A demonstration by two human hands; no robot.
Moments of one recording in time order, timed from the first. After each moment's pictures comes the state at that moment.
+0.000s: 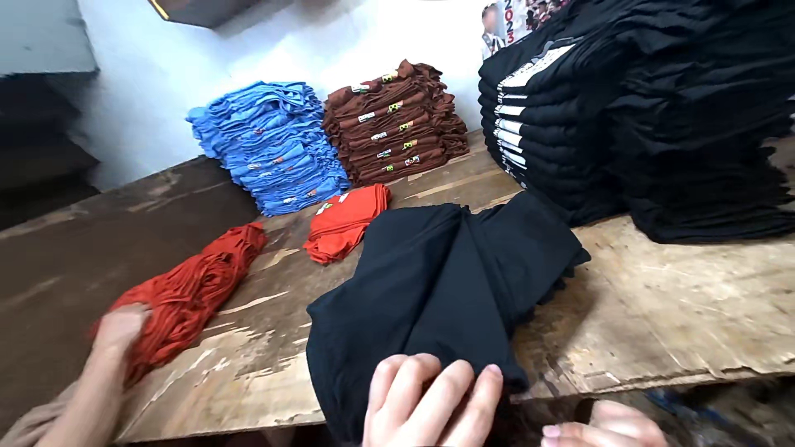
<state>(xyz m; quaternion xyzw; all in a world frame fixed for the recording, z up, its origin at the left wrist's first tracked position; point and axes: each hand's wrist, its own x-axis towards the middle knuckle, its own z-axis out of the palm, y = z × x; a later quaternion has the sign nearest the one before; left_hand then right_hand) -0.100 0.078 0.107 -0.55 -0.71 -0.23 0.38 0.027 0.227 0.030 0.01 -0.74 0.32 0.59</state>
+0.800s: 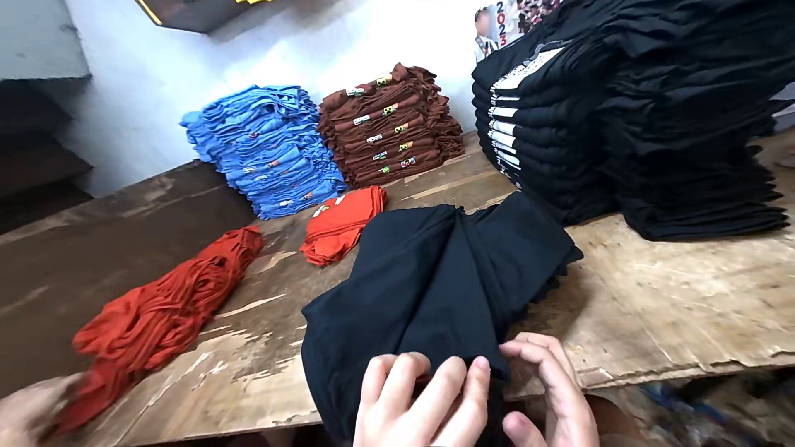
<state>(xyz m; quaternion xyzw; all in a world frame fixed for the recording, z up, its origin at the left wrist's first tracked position) -0.098 0.076 0.113 -0.55 -0.73 -0.17 0.37 -0.006 0.229 0.026 -0.04 -0.71 0.56 0.42</state>
